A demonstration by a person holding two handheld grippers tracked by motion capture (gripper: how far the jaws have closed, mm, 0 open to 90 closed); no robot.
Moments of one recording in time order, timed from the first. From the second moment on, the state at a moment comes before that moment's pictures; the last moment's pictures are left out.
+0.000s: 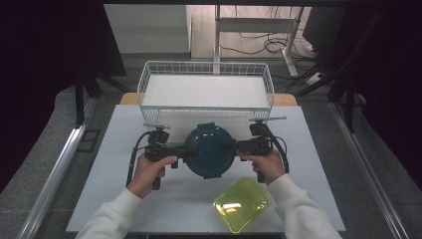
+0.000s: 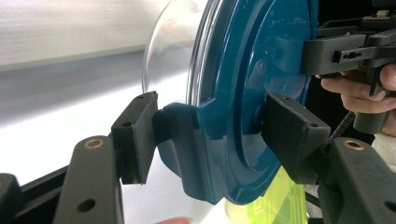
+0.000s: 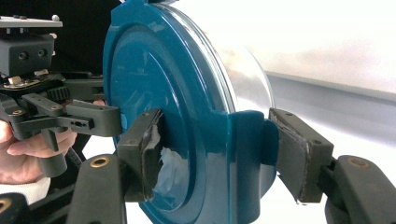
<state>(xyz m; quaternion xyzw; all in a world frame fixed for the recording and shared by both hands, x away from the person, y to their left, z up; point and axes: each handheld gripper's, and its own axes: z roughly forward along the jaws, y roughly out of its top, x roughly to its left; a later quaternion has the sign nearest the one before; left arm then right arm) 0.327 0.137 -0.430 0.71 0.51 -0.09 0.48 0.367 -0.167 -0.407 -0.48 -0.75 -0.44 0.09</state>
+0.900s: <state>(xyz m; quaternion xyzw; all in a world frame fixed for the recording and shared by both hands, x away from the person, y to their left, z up) 0.340 0.138 -0.354 0.73 0.48 -0.04 0.49 0.367 -0.169 -0.348 -0.46 -0.73 -0.50 0.05</state>
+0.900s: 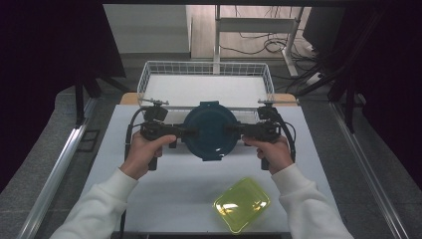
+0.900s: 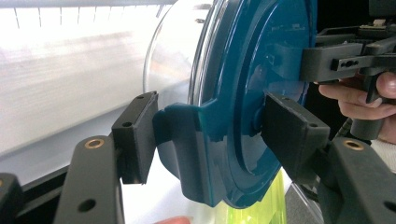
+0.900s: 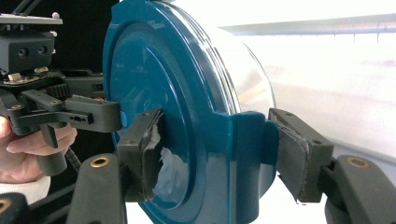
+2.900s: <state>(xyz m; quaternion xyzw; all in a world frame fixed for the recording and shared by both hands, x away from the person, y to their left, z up) 0.441 0.156 -0.281 0.73 0.46 -0.02 0.51 0.459 -0.152 -0.268 -0.46 -0.73 -0.51 0.03</state>
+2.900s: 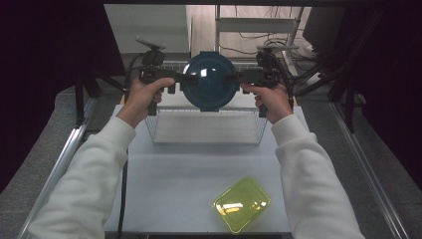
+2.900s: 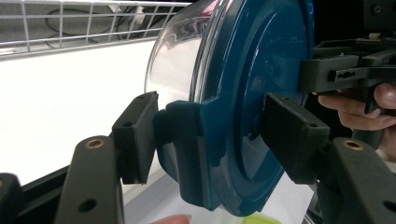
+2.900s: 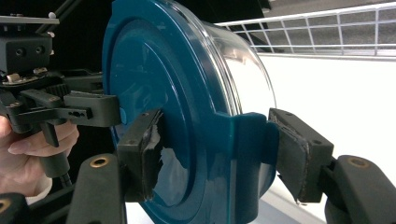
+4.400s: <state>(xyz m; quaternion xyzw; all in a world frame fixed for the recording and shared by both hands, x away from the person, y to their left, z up) 0.518 0.159 -0.325 0.64 0.54 -0.13 0.53 0.525 -0.160 -0.310 -0.57 -0.66 -0.48 0.13</state>
